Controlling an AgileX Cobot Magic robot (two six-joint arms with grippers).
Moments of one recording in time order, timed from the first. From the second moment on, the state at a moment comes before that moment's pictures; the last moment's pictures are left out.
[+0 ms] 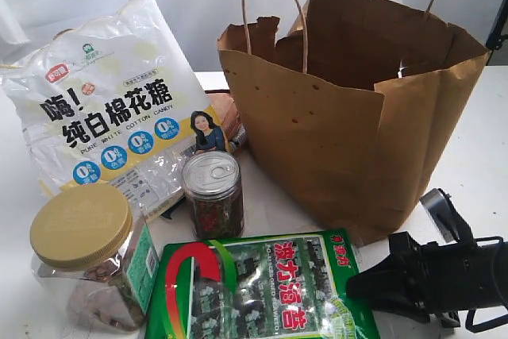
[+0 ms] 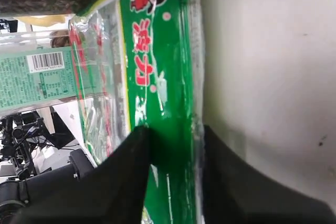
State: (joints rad) left arm 0.02 0.00 0.00 -0.20 0.27 -0.02; right arm -0.10 1.94 -0.44 1.52 0.99 -1.36
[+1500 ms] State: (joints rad) left arm 0.02 0.00 0.00 -0.20 0.27 -0.02; right arm -0.10 0.83 -0.66 0.74 1.19 -0.50
